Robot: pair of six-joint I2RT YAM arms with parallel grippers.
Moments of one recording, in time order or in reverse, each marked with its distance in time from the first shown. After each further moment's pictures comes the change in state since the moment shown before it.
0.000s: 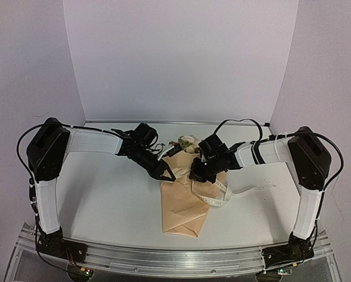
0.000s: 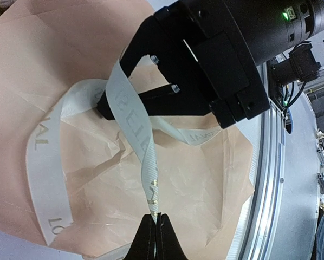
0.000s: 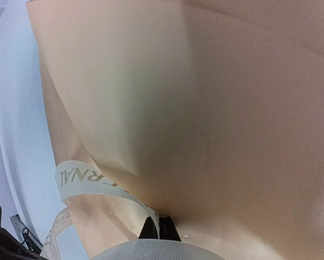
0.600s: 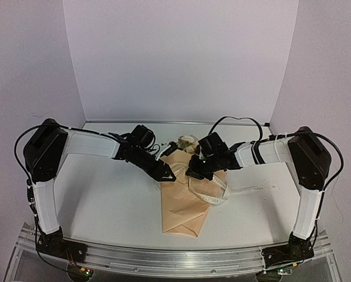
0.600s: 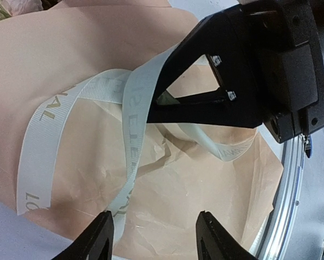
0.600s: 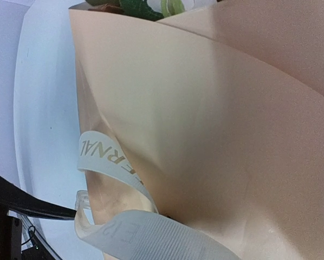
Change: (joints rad) left arm 0.000 -0.039 -0.092 0.138 -0.136 -0.124; right arm 0.000 0.000 0.000 0.089 -0.028 -0.038
